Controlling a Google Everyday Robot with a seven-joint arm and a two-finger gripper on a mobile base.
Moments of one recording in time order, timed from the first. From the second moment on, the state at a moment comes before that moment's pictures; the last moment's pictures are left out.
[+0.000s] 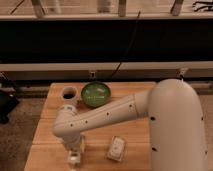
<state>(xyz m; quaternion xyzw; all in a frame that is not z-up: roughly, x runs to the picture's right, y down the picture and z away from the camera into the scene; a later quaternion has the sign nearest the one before) -0.157 0.306 0.739 -0.29 -0.26 -0.59 0.71</state>
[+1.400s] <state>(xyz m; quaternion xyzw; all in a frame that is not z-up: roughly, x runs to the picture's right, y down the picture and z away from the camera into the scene) -0.137 0.103 0.808 -0.31 -0.17 -0.55 0.75</state>
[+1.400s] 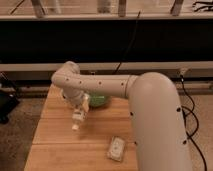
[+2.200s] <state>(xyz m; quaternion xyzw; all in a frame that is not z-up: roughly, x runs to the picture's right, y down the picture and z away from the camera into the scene) -0.087 0.026 0.857 -0.30 -0.13 -0.50 0.80</state>
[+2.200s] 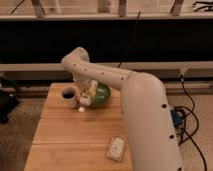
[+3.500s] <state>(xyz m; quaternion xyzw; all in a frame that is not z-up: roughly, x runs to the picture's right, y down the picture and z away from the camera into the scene) -0.062 0.015 0.896 -0.31 -0.11 -0.46 0.83</state>
